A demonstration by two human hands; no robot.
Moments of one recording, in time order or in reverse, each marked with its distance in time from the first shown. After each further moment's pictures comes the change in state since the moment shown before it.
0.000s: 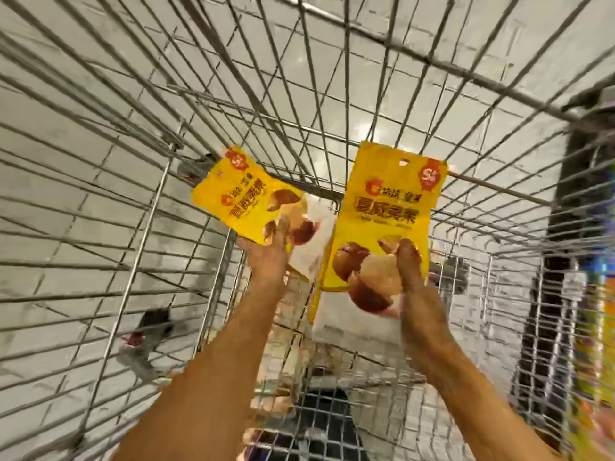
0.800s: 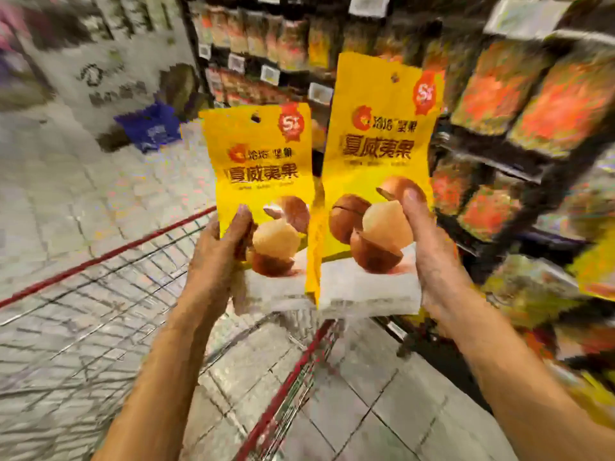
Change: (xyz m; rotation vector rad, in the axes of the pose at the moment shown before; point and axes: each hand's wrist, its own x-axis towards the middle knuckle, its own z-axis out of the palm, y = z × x) left_hand -0.568 0.146 -0.087 0.292 -1.375 0.805; right_hand -0.552 -0.135 -0.210 0.446 0.610 -0.593
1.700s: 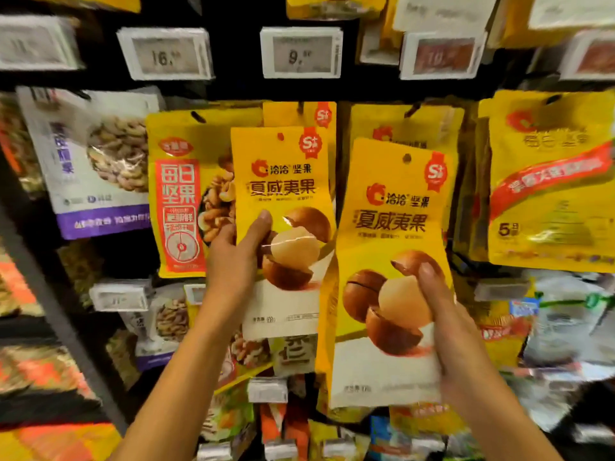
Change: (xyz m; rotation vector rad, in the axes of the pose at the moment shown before) left_hand -0.234 0.068 0.620 -0.119 -0.805 0.244; right_hand -0.302 -0.091 -0.476 0.169 1.086 -0.312
